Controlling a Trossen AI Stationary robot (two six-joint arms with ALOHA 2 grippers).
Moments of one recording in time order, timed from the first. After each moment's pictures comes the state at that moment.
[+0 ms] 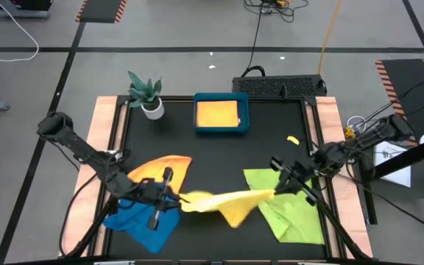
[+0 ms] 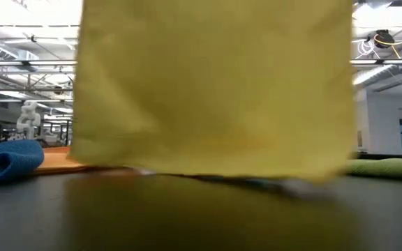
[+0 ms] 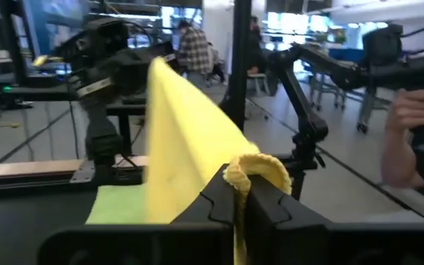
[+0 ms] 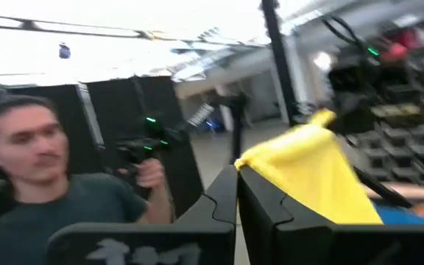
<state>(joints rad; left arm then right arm) -0.65 1.24 0.78 0.53 -0.42 -0.03 0.41 0.84 0.47 0.65 -0.21 0.34</state>
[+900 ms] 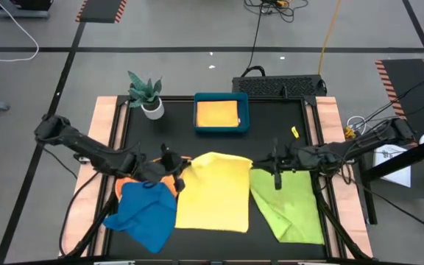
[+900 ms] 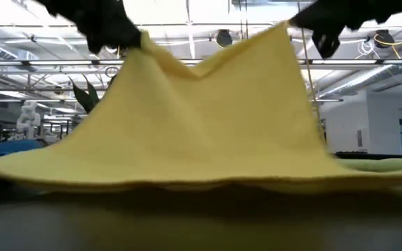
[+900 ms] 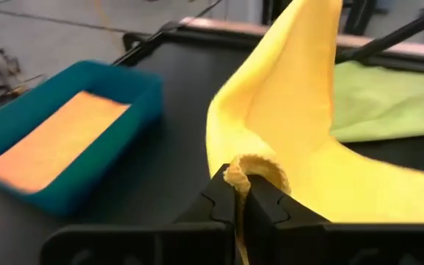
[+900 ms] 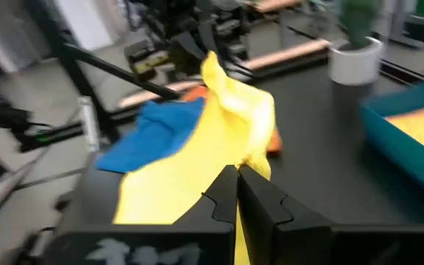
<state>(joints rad) -0.34 1.25 0.70 0.04 -0.65 -0.34 0.29 0.85 0.45 0.15 0.32 0.38</state>
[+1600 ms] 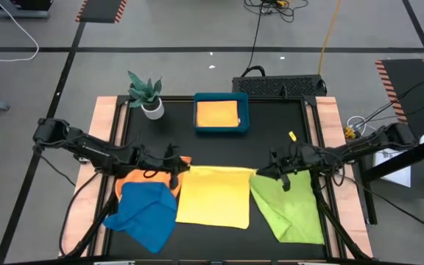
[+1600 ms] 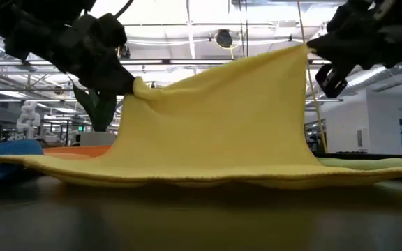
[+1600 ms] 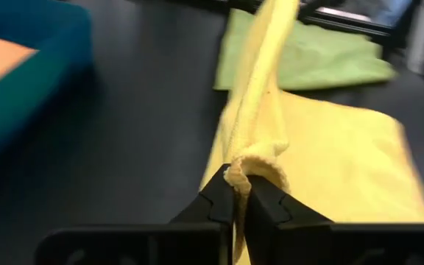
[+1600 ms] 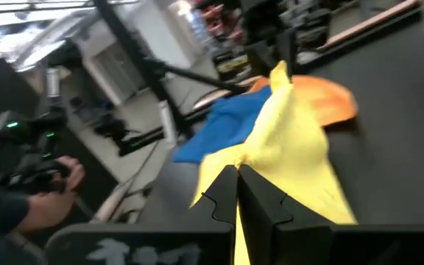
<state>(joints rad) -0.14 1.25 0.43 0.38 -0.14 -0.26 0.19 0.86 0.12 0.66 -0.03 0.53</state>
